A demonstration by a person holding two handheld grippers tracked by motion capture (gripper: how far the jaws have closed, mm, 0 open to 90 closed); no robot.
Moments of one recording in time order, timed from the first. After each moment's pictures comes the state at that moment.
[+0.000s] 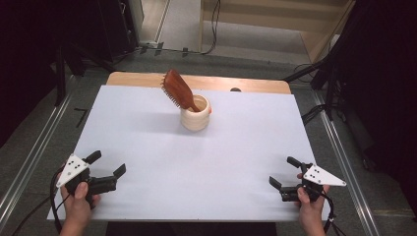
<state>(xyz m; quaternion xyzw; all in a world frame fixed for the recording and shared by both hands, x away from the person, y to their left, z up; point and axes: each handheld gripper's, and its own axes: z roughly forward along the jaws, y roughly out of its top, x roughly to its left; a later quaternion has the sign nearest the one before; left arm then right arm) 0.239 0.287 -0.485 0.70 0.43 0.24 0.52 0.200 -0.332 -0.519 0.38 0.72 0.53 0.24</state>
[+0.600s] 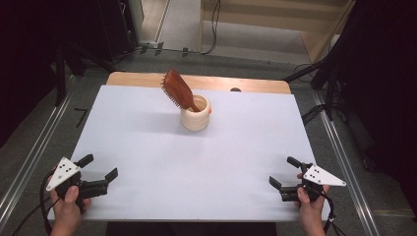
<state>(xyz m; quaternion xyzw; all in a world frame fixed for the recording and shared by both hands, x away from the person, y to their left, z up) 0.235 0.307 -0.487 0.71 0.43 0.24 0.51 0.200 -0.332 -0.519 0.38 0.72 0.53 0.24</state>
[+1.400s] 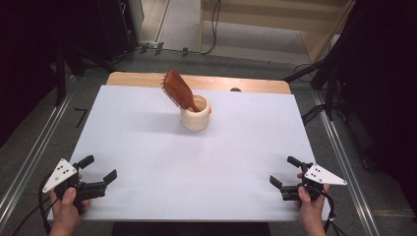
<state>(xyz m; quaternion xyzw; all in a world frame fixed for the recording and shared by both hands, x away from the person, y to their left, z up) 0.234 0.311 -0.493 0.71 0.42 0.22 0.53 0.202 -0.335 -0.520 0.39 0.71 0.54 0.23</state>
